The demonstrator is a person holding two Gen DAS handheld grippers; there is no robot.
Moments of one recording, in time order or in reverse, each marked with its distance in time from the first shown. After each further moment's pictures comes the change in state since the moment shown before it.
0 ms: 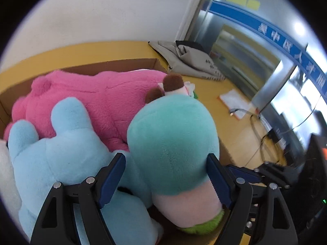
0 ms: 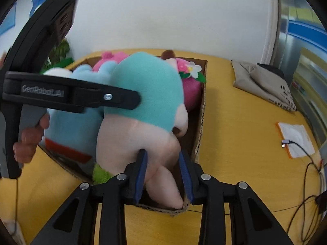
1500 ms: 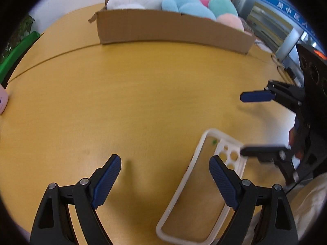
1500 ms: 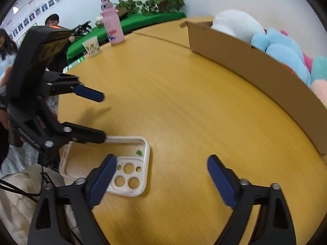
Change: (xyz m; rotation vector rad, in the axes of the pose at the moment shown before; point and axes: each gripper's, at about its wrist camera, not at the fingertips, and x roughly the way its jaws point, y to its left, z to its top) left arm -0.208 0.017 -0.345 -0.182 0.212 0.277; right arm -0.078 0.240 -0.159 -0.432 0.210 0.496
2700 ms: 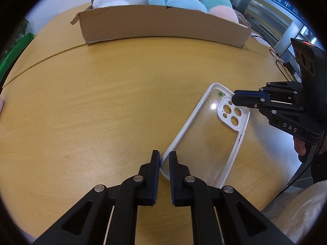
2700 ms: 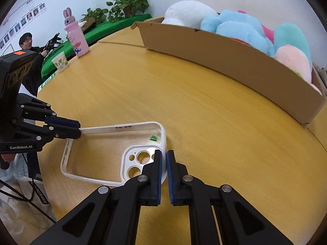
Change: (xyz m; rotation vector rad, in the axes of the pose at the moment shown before) left arm 0.007 -0.028 0.014 0.014 -0.005 -0.031; right arm -0.019 -0.054 -0.008 0.179 -0.037 -0.107
